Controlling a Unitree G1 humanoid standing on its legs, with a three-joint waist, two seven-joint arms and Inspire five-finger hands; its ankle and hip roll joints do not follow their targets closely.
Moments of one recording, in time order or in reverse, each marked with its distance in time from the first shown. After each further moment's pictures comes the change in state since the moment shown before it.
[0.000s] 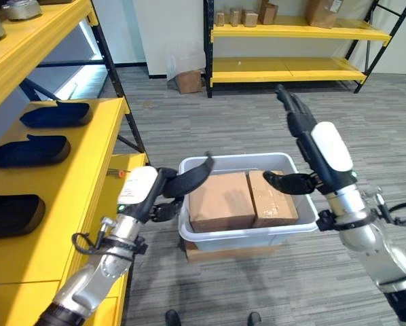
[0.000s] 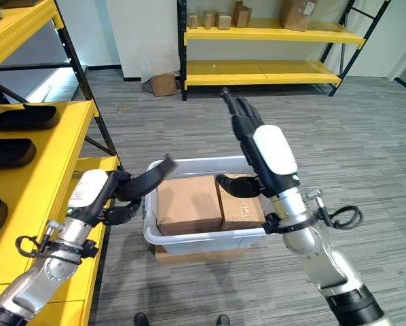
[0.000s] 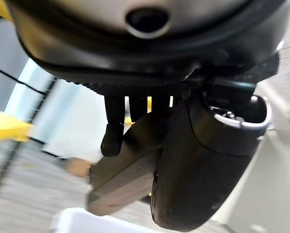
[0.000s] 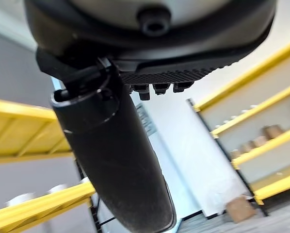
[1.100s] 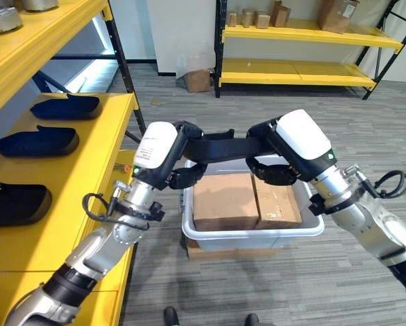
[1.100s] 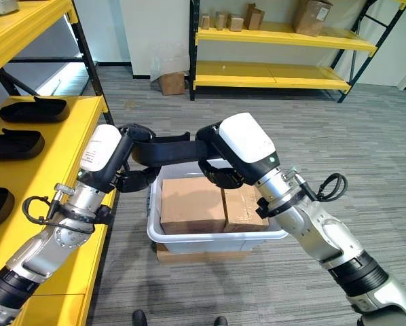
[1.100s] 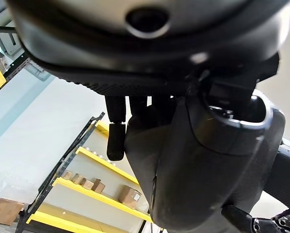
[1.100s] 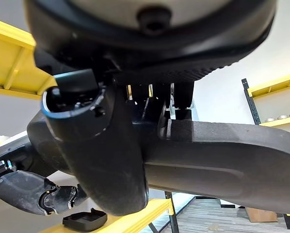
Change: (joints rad) left arm -0.381 0.025 -0.189 -0.085 -0.040 -0.035 0.027; right arm -0.352 -0.172 0.295 0.081 -0.103 0.028 0.018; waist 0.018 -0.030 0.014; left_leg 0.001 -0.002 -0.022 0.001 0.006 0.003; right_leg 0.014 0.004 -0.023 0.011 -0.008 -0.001
